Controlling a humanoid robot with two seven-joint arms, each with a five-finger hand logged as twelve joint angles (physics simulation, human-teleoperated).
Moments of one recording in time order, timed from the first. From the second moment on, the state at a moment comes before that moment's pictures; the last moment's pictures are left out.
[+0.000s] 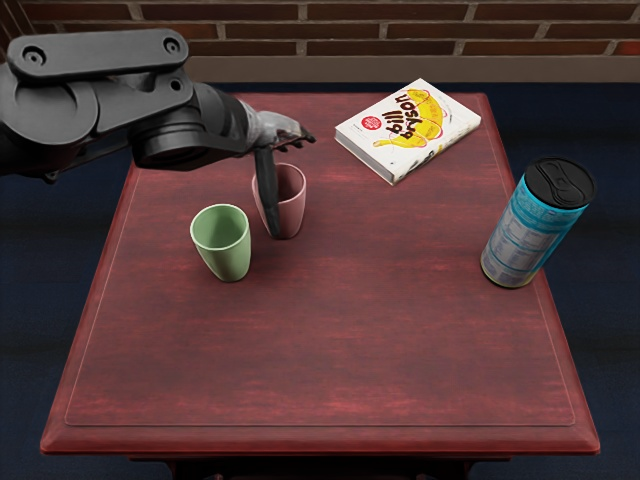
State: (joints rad) left arm -1.64 0.29 0.17 -1.20 0.41 -0.10 0.61; right arm -0.02 0.00 0.24 0.25 -0.08 -0.02 -0.21
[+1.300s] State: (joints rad) left arm -1.59 0.13 0.23 -1.03 0.53 -0.05 0.61; right arm -0.02 0.00 0.24 0.27 -0.08 -0.02 -0.21
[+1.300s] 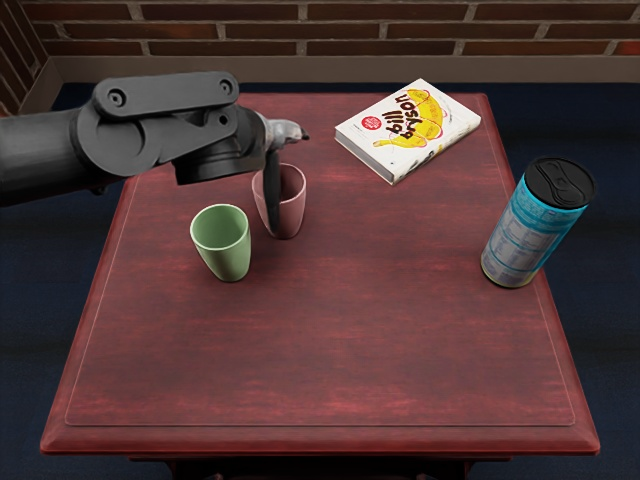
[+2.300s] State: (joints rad) left arm -1.56 0.13 0.23 -1.01 0.53 -0.05 0.61; right arm -0.02 0.00 0.24 0.27 -0.08 -0.02 -0.21
